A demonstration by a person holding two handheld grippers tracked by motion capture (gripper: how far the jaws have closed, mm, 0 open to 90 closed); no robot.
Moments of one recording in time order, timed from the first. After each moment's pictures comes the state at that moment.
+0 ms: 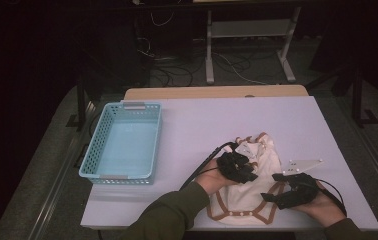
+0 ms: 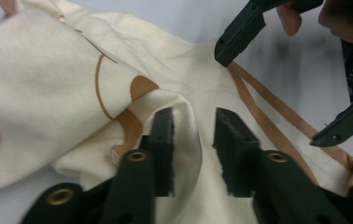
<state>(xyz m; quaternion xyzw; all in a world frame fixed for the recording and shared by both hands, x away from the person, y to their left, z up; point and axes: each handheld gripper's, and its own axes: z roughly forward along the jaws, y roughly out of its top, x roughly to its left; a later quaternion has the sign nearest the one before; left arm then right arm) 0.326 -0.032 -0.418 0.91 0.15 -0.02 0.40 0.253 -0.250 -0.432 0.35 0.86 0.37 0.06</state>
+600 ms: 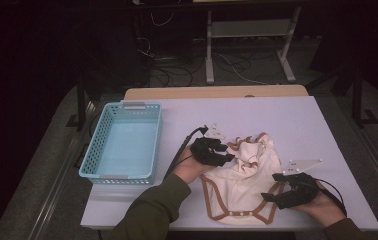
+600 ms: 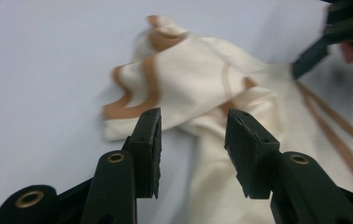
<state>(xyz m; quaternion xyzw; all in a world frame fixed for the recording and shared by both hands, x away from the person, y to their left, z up) 0.357 0.036 -0.399 0.88 0.23 0.06 0.42 0.253 -0.250 -0.432 0.35 0.86 0.37 0.06</state>
